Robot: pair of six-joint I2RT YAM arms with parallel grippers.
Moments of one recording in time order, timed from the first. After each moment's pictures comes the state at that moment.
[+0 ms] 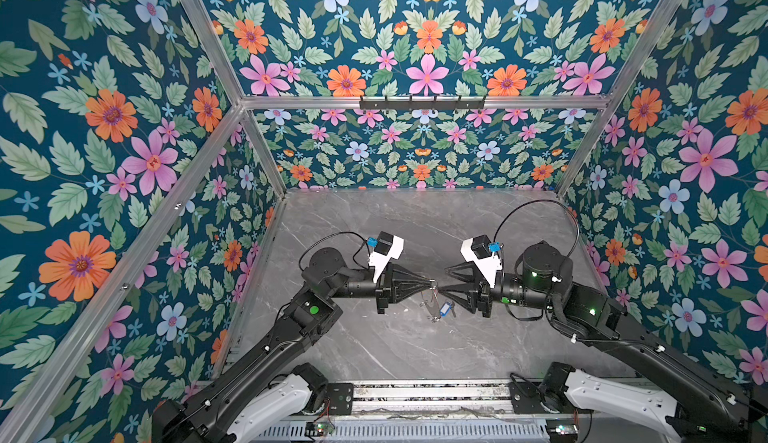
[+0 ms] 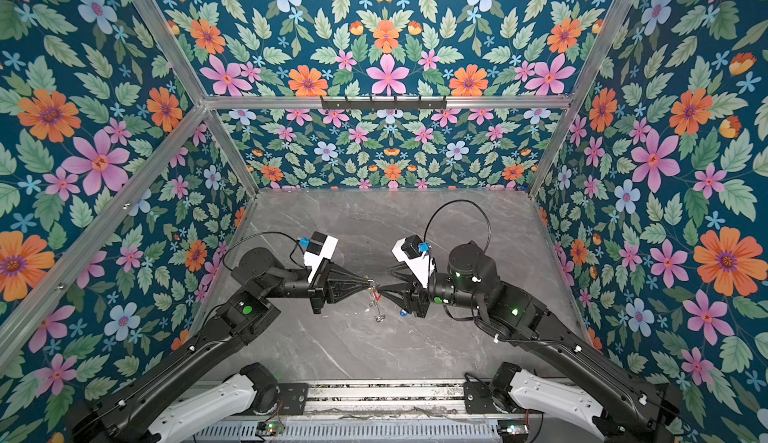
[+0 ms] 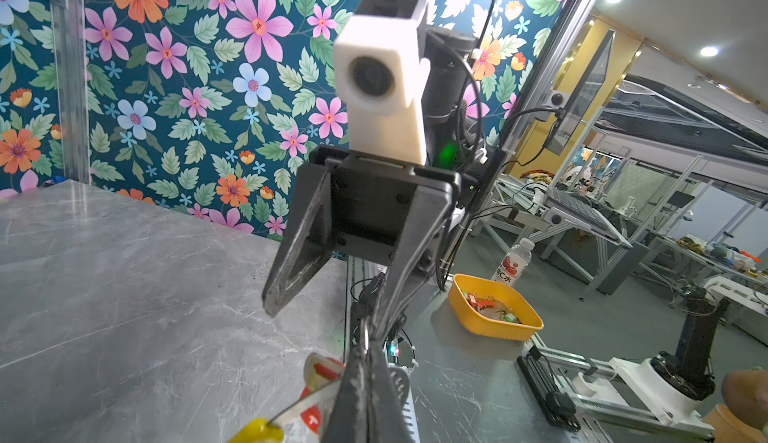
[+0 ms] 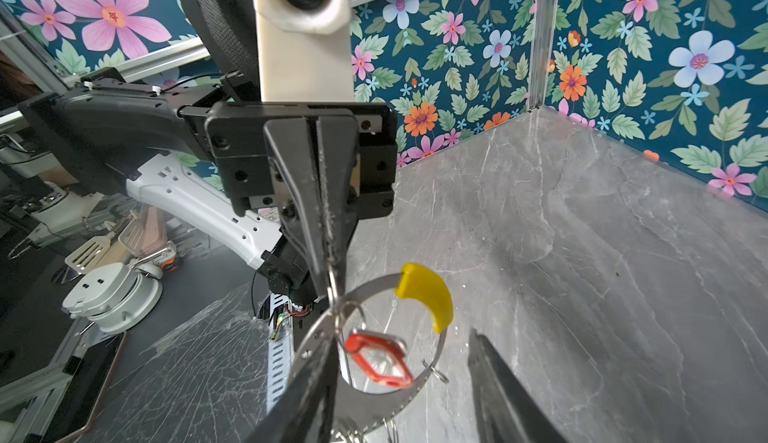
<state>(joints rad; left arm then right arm) -0.69 0.90 0.77 0.29 0.97 -0.44 0.88 0.91 1.03 -0.38 -0.39 0.13</state>
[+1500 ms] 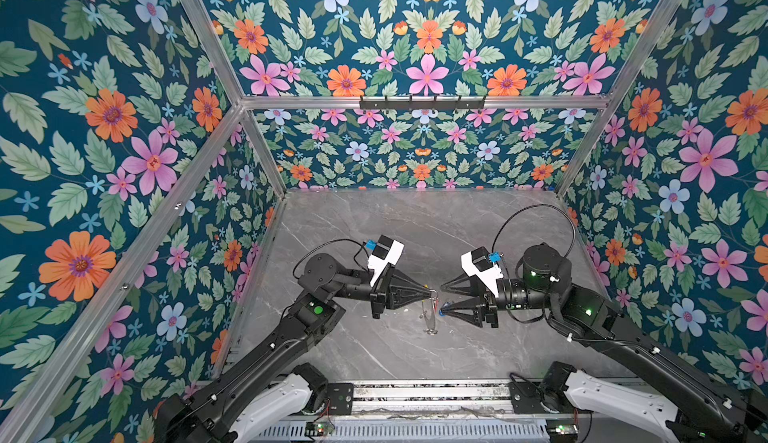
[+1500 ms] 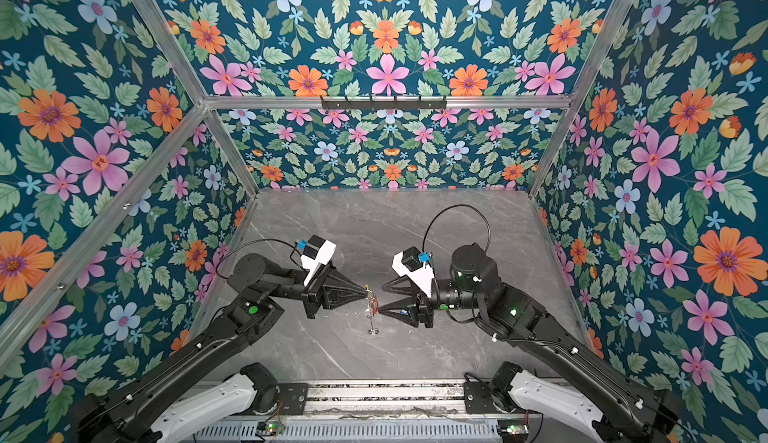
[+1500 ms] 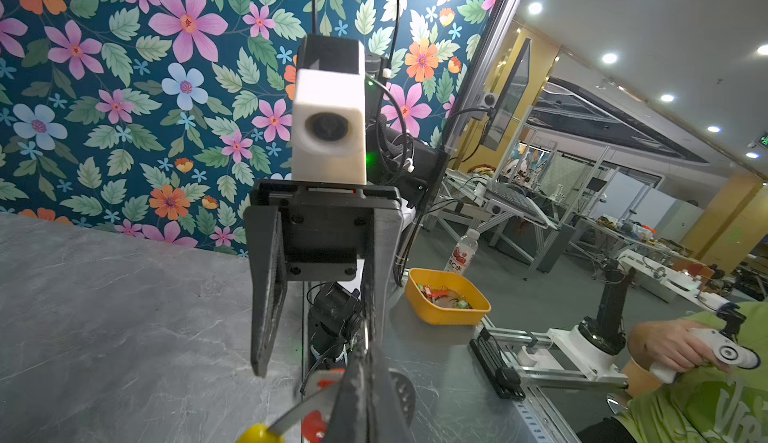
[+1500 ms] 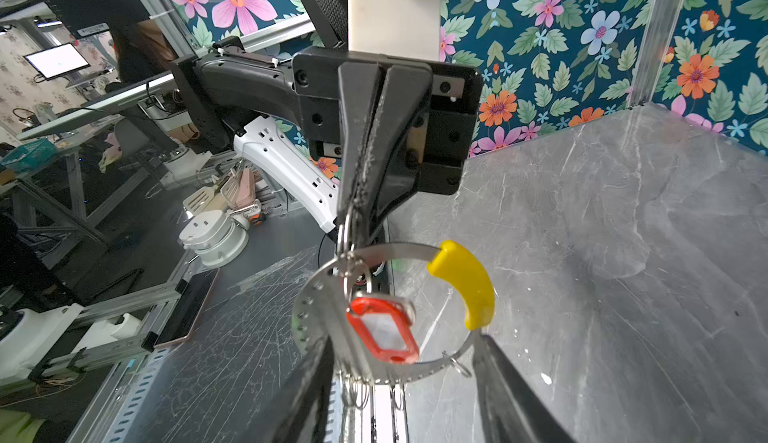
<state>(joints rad) -0.69 0.93 0.72 0.54 1.11 -0.62 0.81 0.90 0.99 -0.35 -0.70 0.08</state>
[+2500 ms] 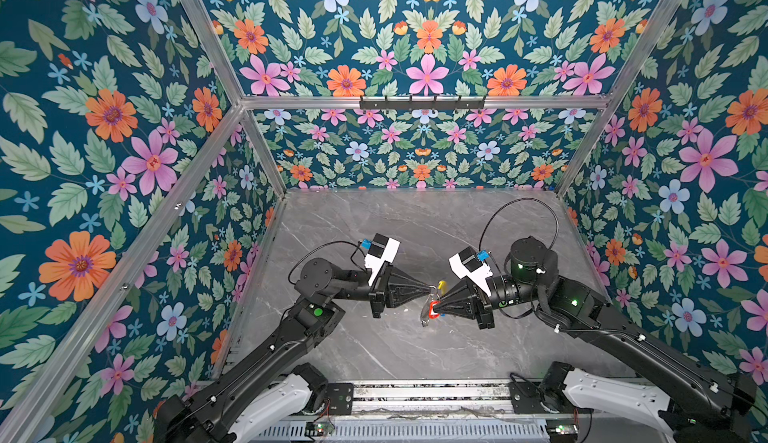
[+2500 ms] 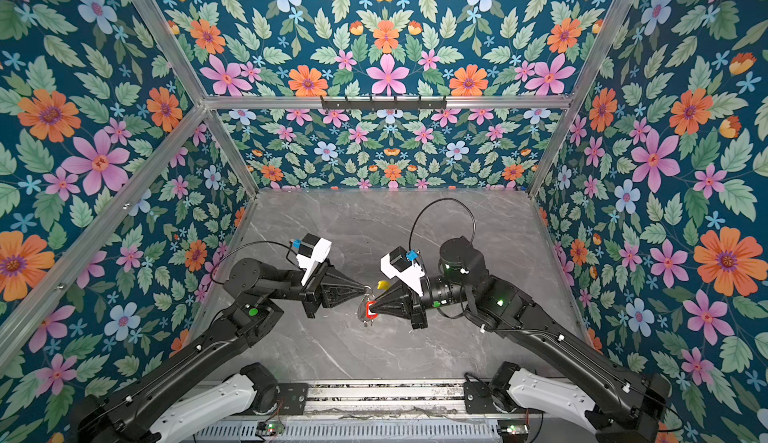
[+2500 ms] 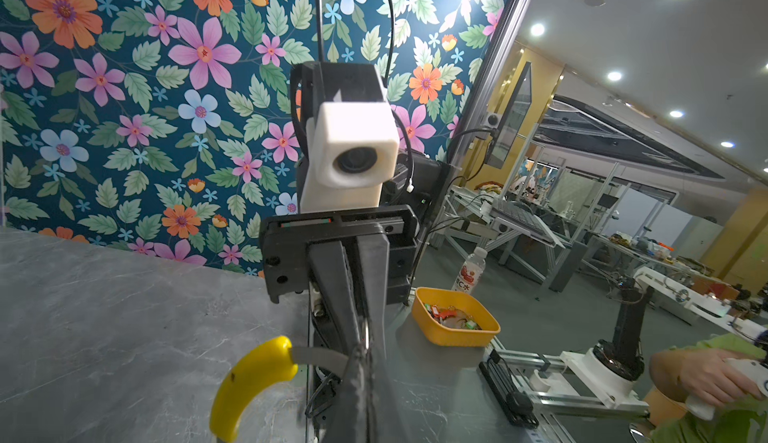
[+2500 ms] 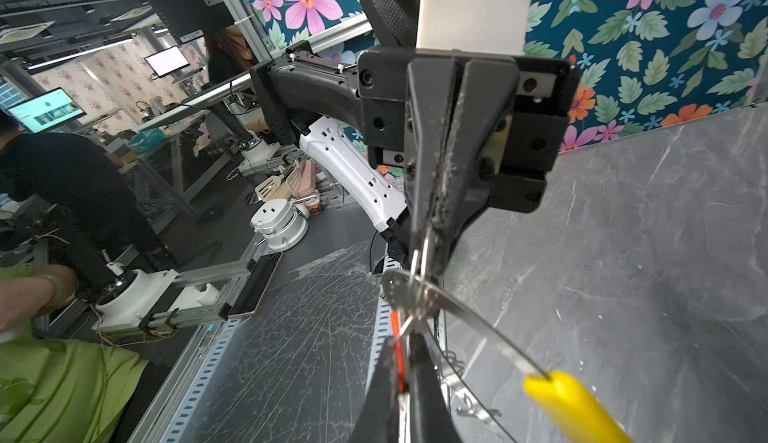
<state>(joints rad) -0.69 0.90 0.71 0.59 1.02 -0.65 0.84 0.98 1.03 -0.31 -0.84 0.11</state>
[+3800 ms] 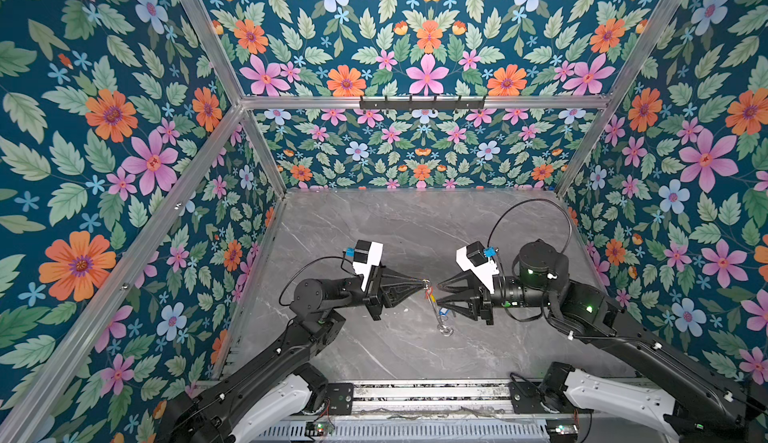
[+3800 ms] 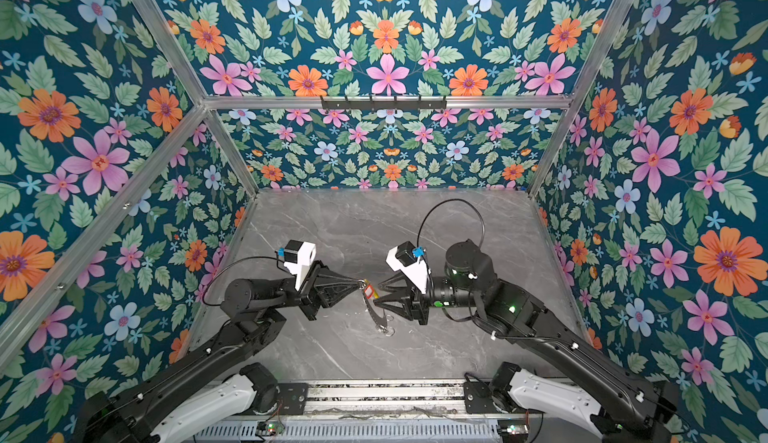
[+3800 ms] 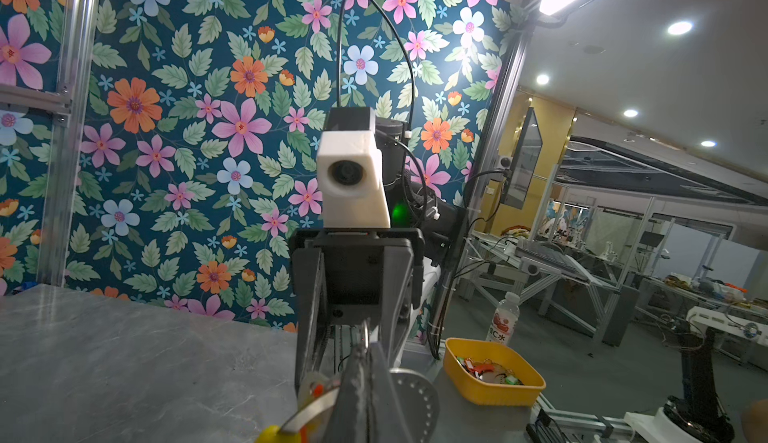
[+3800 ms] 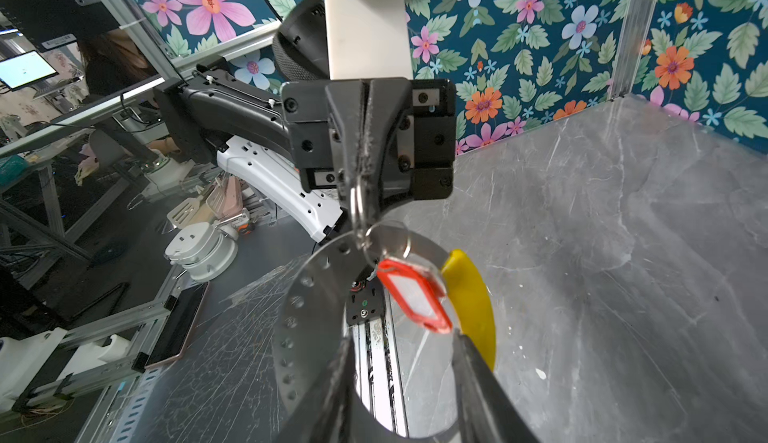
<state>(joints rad) -0.69 0.89 0.55 0.93 0.88 -0.73 0.87 0.91 1.05 -0.39 -0.57 0.12</state>
